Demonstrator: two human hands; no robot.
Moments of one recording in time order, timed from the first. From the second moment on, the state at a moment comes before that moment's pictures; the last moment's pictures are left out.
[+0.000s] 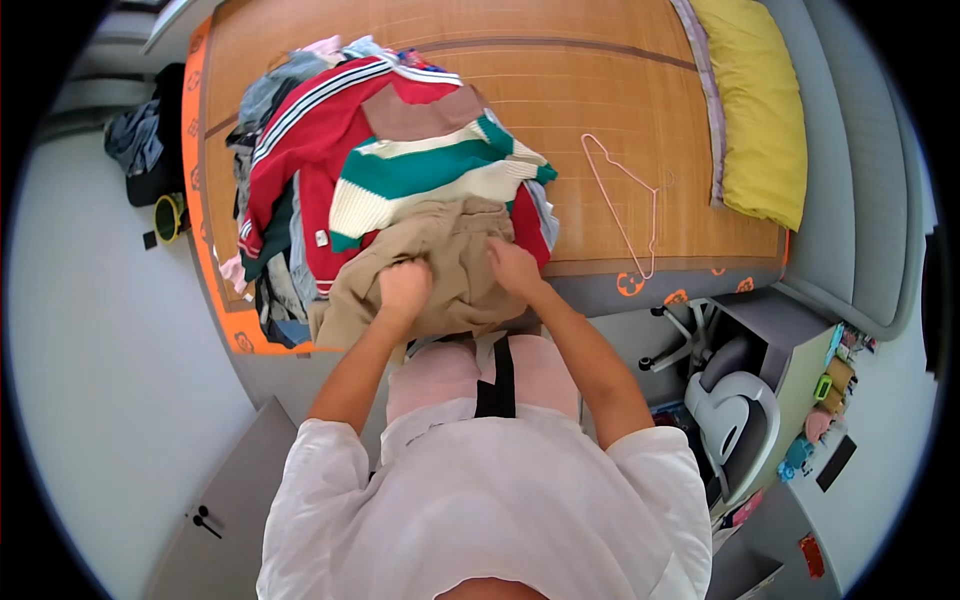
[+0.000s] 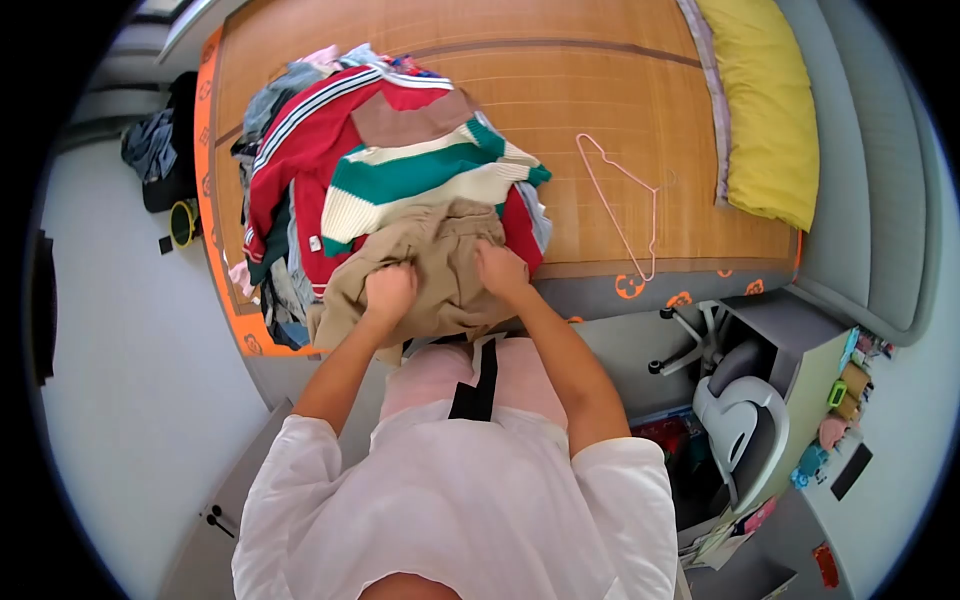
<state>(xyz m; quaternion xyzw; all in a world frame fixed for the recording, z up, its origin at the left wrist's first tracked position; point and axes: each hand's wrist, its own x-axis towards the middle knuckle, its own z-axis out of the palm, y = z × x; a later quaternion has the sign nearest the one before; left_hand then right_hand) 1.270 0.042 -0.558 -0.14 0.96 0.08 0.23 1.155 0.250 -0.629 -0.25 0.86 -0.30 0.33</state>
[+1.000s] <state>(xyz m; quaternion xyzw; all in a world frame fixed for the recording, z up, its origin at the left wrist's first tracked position) 1.077 0.221 -0.639 -0.04 0.96 0.20 0.19 0.921 0.450 -0.727 0.12 0.92 -0.31 0.19</state>
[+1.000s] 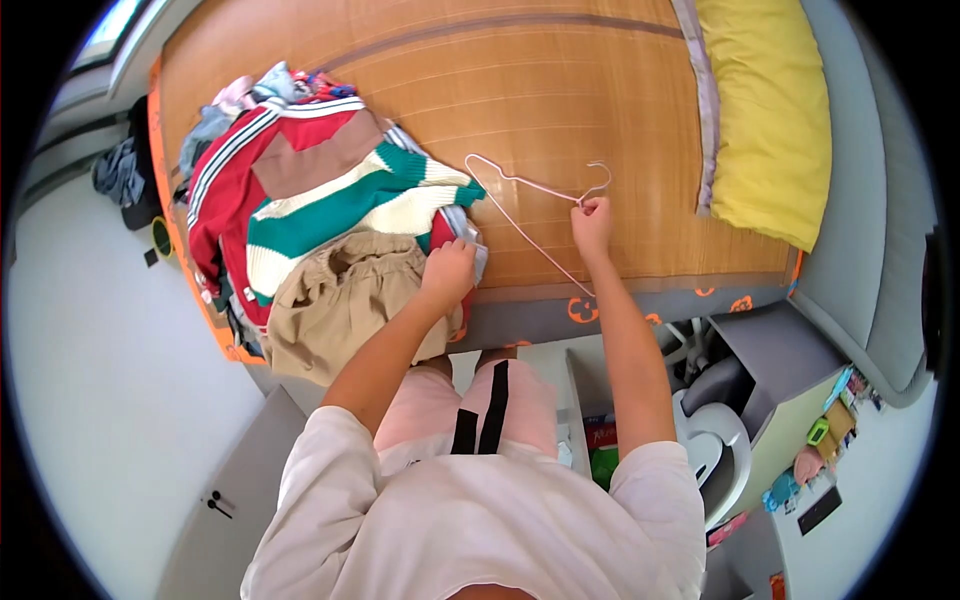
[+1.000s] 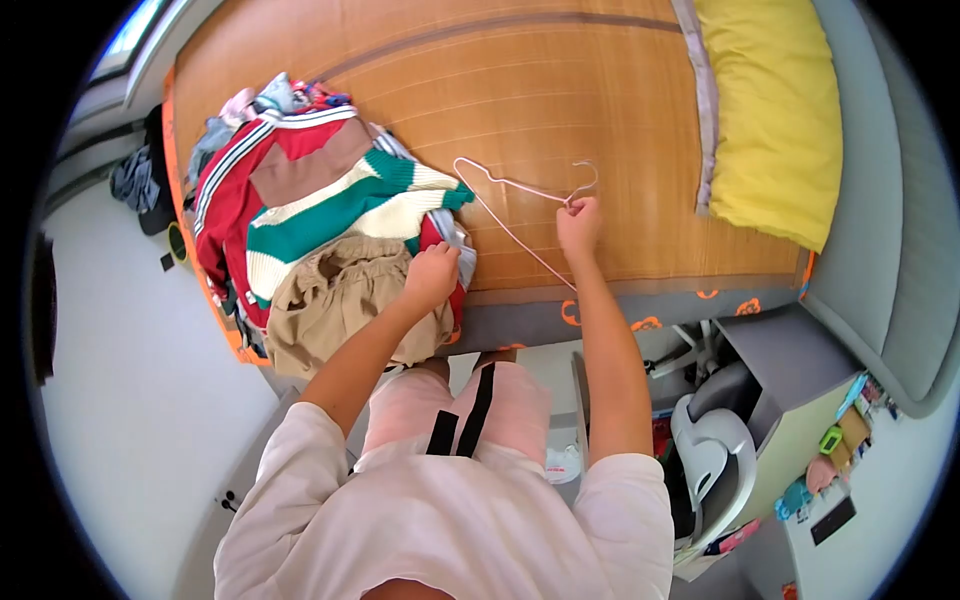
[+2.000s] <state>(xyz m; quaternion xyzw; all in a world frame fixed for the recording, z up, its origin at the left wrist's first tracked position) 1.205 0.080 -0.482 -0.06 1.00 -0.07 0.04 1.035 0.237 -0.519 -0.35 0.75 -0.56 0.07</state>
